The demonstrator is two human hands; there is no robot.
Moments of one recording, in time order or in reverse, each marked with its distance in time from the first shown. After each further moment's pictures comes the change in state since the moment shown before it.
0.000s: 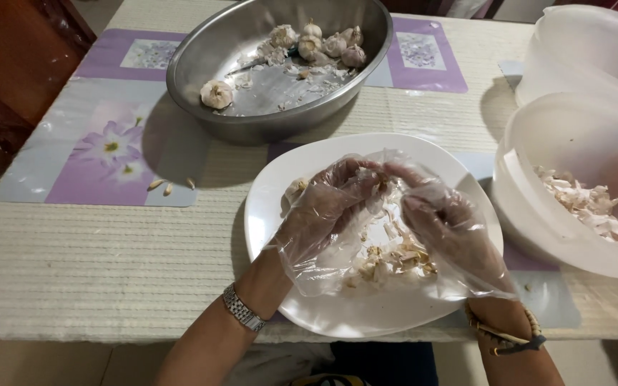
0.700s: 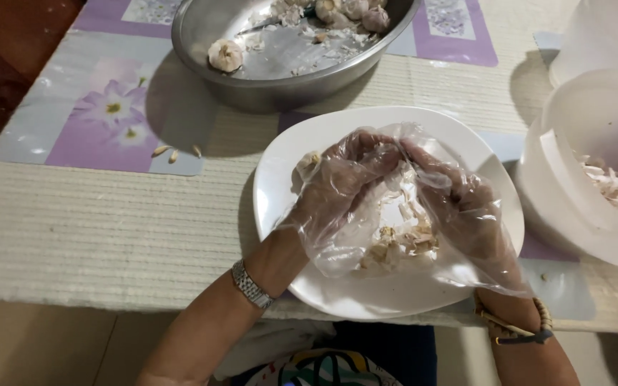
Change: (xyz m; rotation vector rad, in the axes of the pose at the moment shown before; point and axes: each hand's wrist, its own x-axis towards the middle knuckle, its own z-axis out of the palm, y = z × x) left_hand 0.001 -0.028 -0.041 -0.453 -0.589 0.250; right_hand -0.005 0.093 -0.036 -1.855 -0.089 -0.434
